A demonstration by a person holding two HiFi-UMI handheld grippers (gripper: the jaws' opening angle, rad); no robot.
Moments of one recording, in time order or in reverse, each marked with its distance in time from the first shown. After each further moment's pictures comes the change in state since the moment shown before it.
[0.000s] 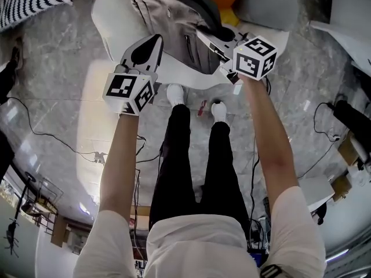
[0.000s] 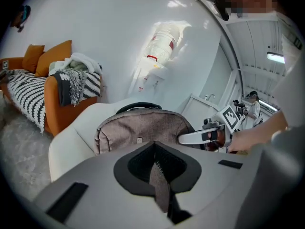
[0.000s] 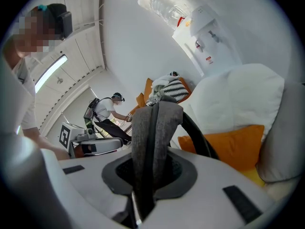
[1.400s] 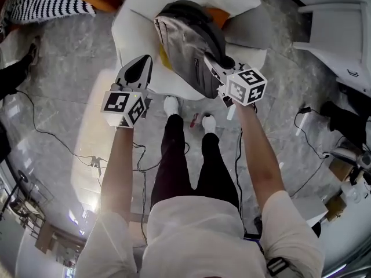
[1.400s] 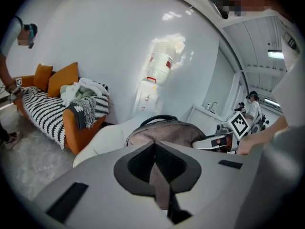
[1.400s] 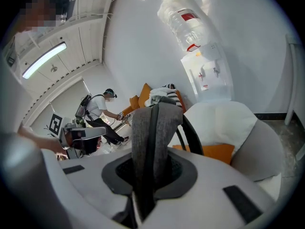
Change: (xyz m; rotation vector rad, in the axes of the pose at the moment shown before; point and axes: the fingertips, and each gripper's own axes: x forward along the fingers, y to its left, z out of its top) left arm -0.117 -0.046 0.088 0.020 -0.089 0.099; right arm -0.096 0.080 0.052 -0.087 -0.010 -0.190
